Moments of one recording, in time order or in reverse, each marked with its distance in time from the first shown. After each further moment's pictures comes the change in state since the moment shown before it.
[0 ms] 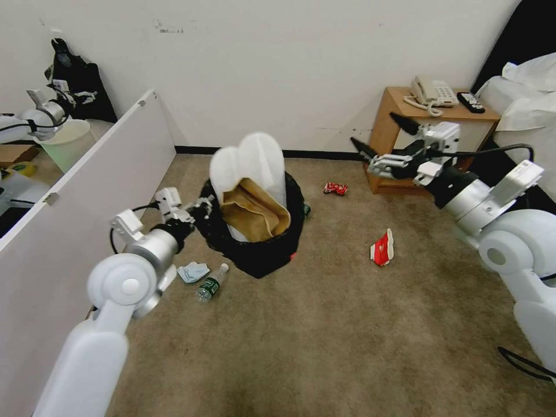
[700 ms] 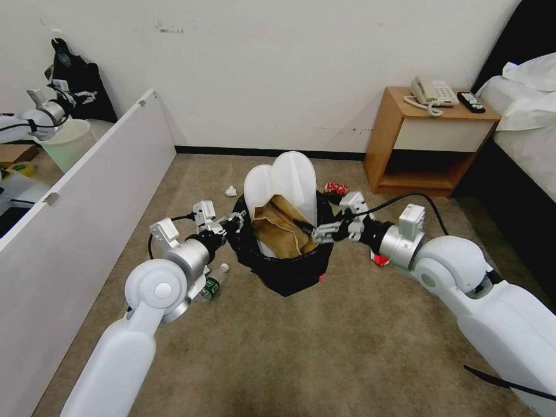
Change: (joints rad) left arm -0.023 -0.037 0.161 0.059 -0.033 0.004 -0.009; right arm 0.060 0.031 -0.295 -0.052 -0.069 -0.094 -0.072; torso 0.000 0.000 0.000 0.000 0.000
